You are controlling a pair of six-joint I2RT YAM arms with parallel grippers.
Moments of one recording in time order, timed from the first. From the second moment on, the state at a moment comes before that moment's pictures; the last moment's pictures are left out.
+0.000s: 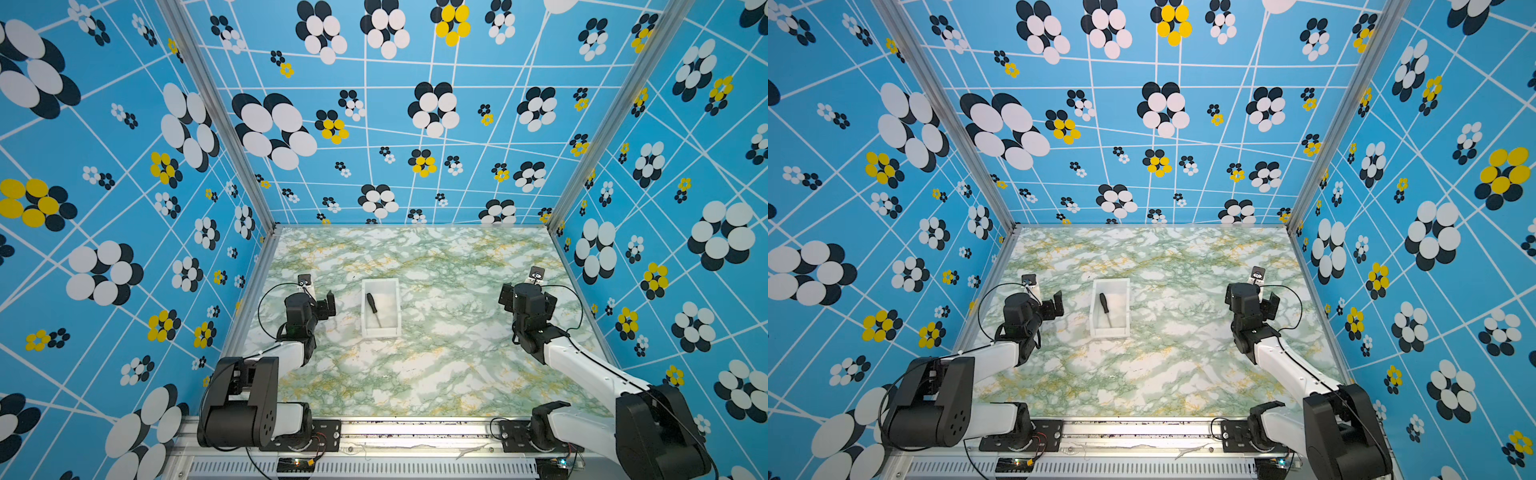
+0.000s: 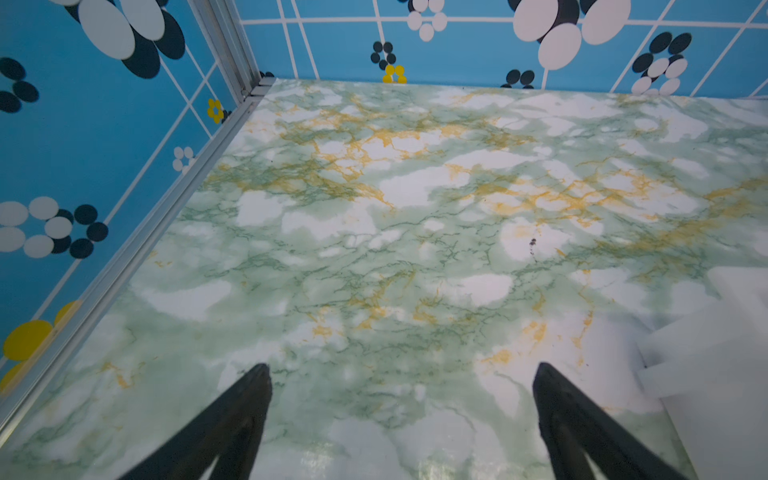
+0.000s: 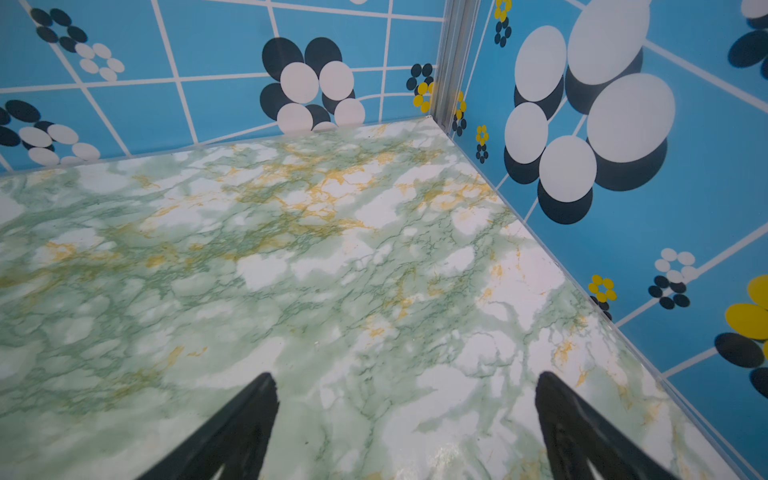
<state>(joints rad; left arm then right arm) 0.00 1.38 0.34 0.66 -0.05 -0.04 0.23 1.21 0.50 0.23 0.66 0.19</state>
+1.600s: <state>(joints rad) 0.01 1.59 0.17 1.28 -0.12 -0.09 0.04 1.55 0.36 0.80 0.27 0.05</state>
